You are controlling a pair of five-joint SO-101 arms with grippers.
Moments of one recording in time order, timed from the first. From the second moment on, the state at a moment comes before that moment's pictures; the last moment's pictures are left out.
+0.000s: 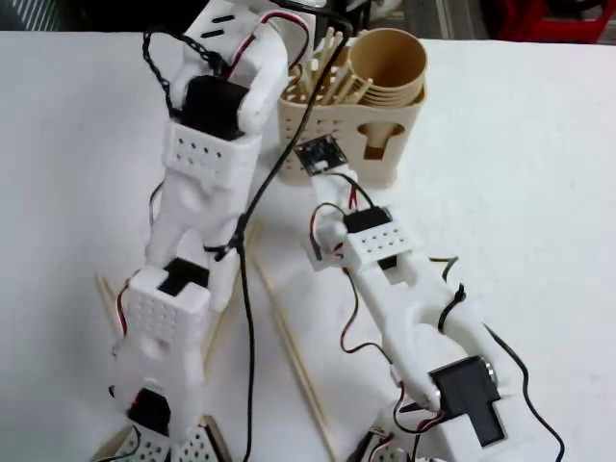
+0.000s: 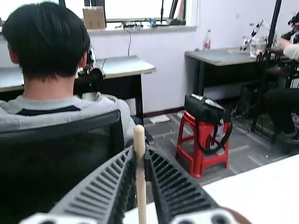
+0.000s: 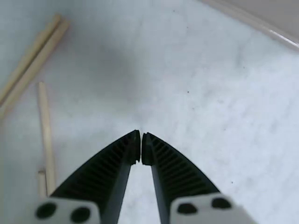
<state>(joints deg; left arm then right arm) 16.7 34.8 -79.2 56.1 -0.5 -23.7 -7.3 35.5 50.2 5.8</state>
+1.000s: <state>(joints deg) 0.5 19.7 -93.4 102.5 -6.1 -23.7 -7.3 35.5 50.2 5.8</state>
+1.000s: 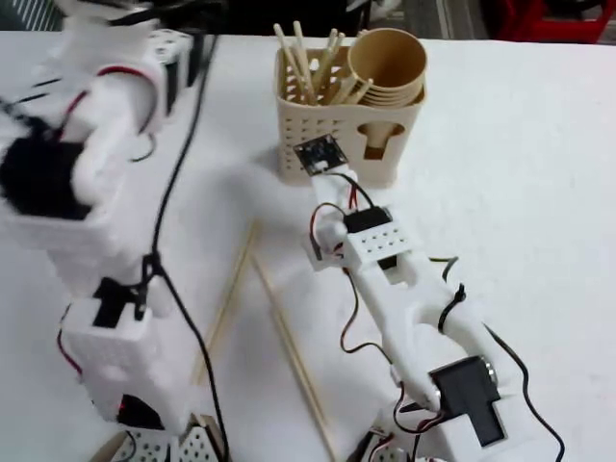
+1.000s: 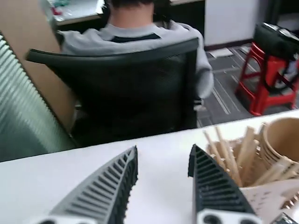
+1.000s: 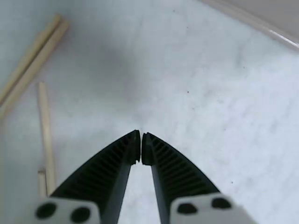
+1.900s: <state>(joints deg) -21.8 -29.7 -1.8 93.3 -10.7 -34.0 -7.3 35.5 54.6 5.8</state>
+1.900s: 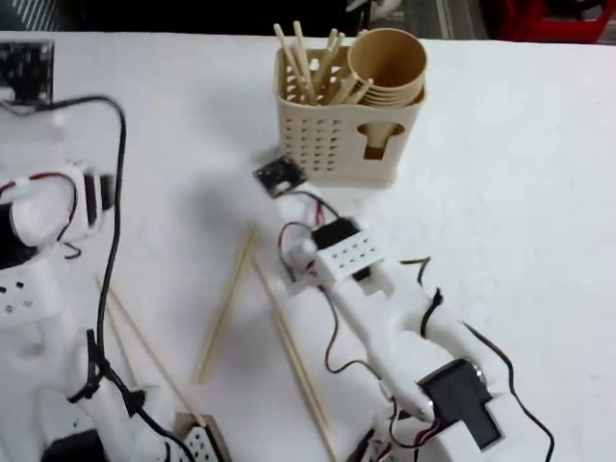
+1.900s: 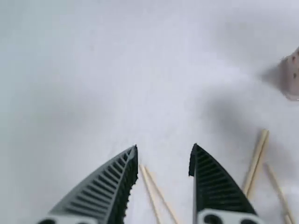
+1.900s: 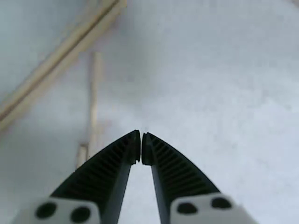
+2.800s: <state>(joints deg) -27.3 -49.2 67.7 47.6 -10.7 -48.1 -6.9 46.4 48.5 1.0</state>
